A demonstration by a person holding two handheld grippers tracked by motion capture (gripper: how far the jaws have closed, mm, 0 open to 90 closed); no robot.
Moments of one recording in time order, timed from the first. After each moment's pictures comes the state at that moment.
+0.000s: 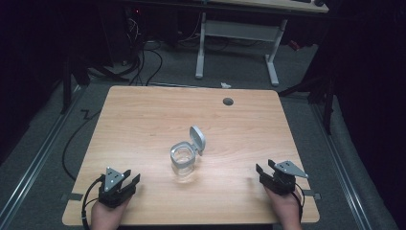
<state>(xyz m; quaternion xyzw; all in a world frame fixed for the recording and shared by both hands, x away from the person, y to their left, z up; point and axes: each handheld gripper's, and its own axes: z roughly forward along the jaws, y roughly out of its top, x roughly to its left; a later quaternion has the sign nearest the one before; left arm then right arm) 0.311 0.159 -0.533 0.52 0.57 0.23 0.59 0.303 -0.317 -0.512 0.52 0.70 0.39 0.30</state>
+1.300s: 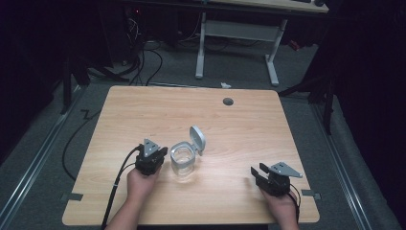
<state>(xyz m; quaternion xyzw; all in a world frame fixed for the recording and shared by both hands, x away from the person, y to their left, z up) 0.393 0.066 -0.519 0.54 0.54 0.19 0.61 0.304 -0.307 -0.520 0.50 0.72 0.39 0.27</state>
